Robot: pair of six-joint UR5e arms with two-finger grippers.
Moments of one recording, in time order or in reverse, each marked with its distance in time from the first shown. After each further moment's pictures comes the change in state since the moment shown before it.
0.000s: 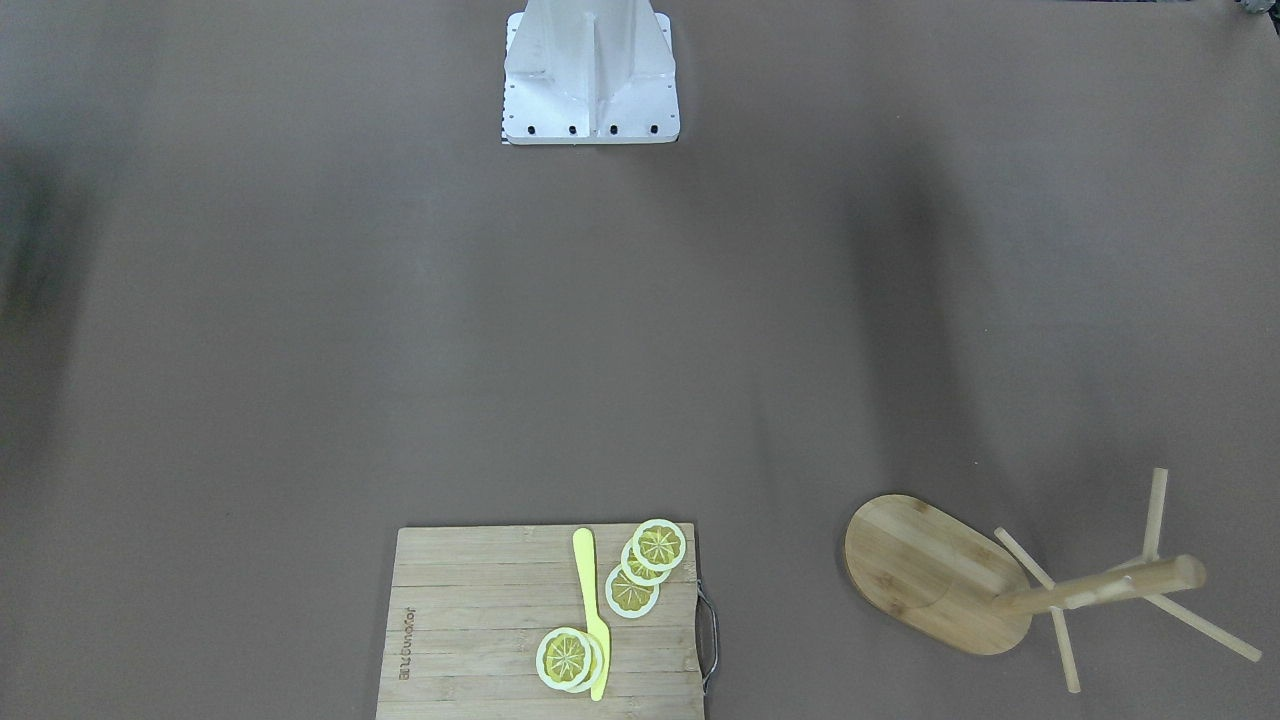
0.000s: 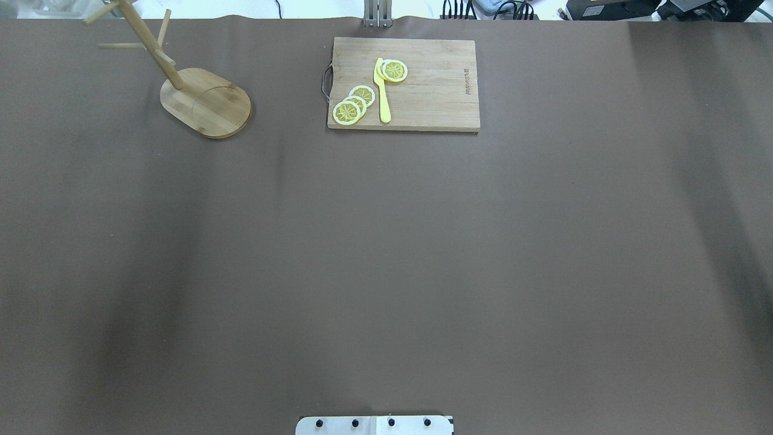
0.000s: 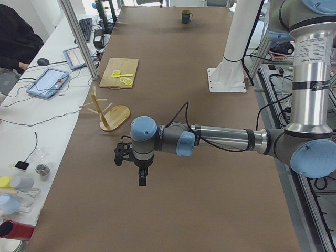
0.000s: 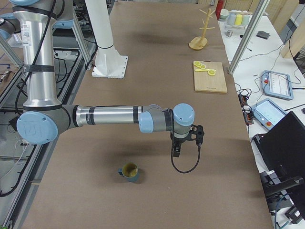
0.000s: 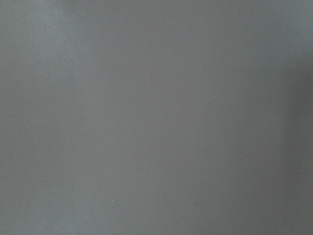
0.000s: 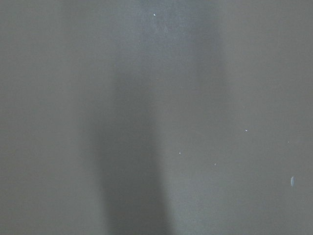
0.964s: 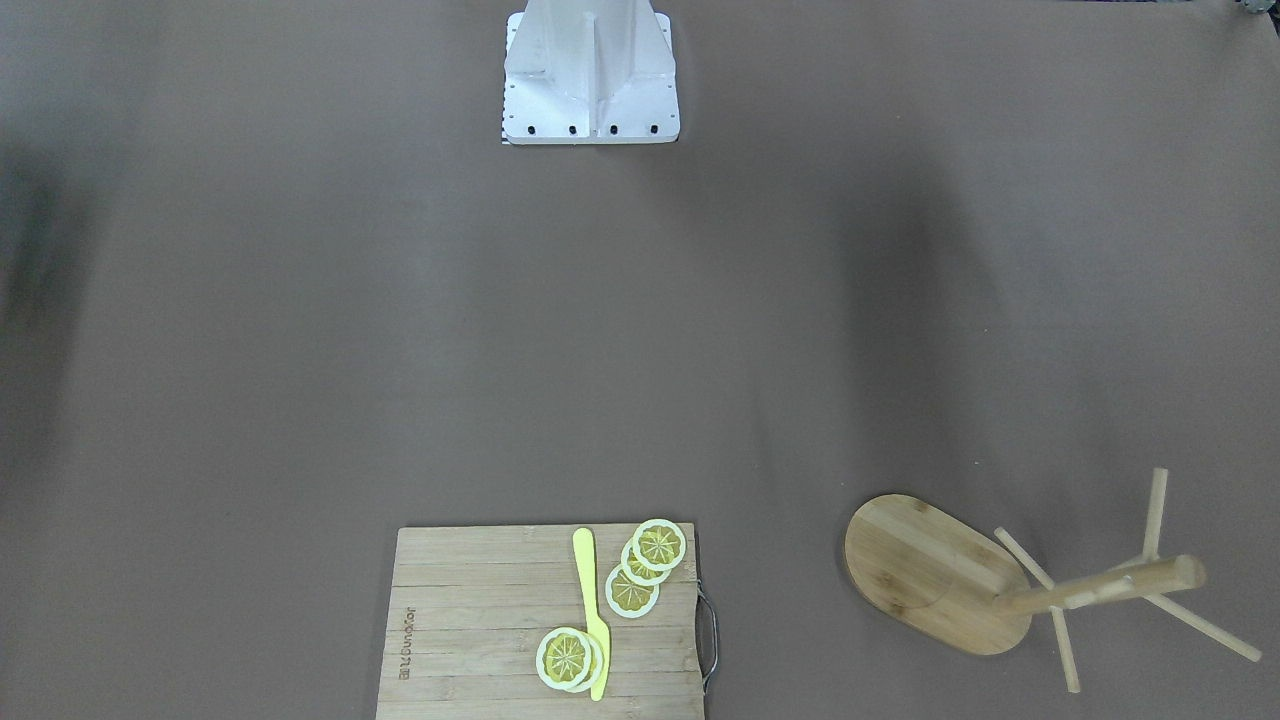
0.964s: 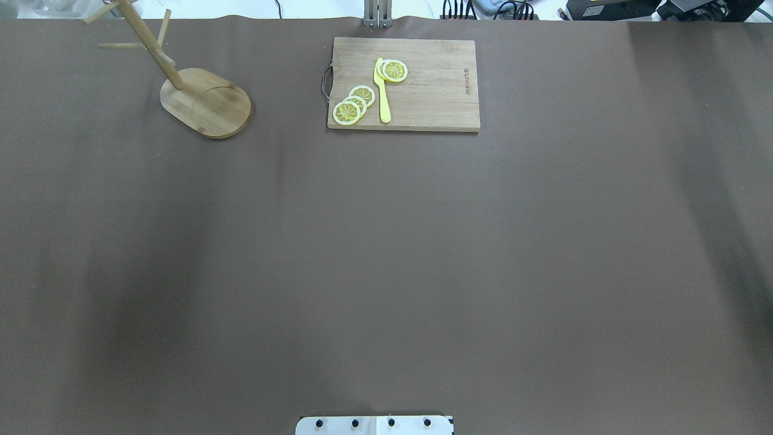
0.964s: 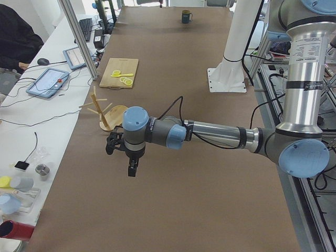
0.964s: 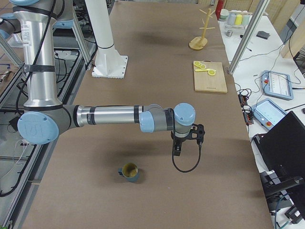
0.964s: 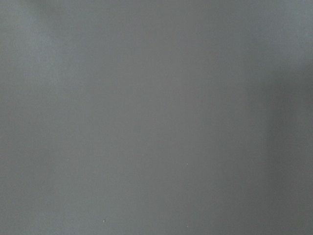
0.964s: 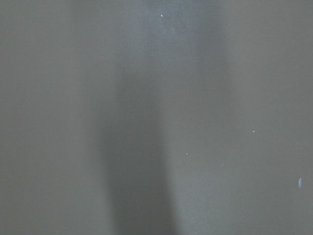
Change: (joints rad) left arm 0.031 -0.085 0.021 -0.023 0.005 0.012; right arm 0.005 0.001 0.000 0.000 0.025 -0.005
